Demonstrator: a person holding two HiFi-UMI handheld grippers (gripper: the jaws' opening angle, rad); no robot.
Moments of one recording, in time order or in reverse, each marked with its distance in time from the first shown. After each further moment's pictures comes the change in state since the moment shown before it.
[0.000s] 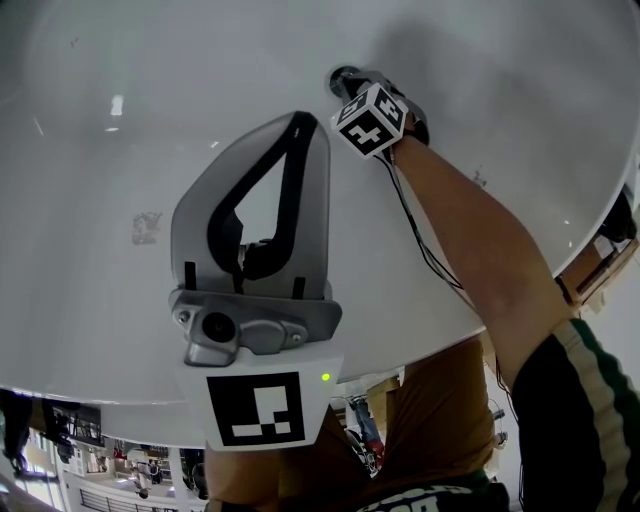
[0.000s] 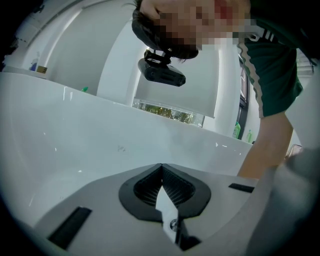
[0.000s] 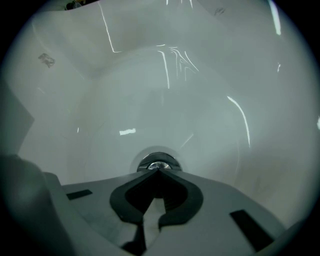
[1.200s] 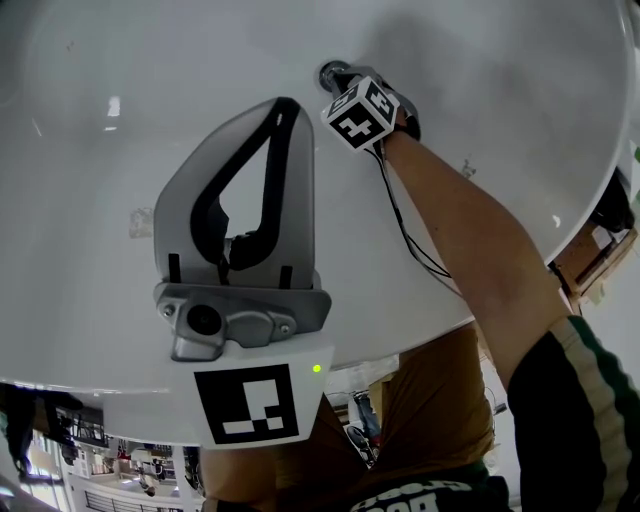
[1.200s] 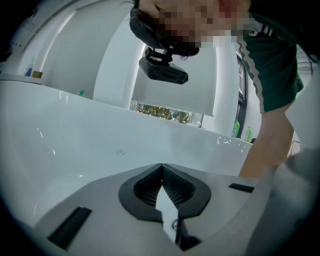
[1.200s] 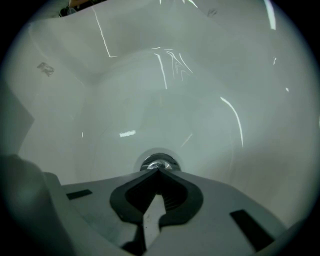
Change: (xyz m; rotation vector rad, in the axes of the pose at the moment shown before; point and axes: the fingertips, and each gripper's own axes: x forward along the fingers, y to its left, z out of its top) left arm 0.001 -0.005 0.011 0.041 0.012 0.000; right arm -0.010 0.002 0.000 0.045 -0.008 0.010
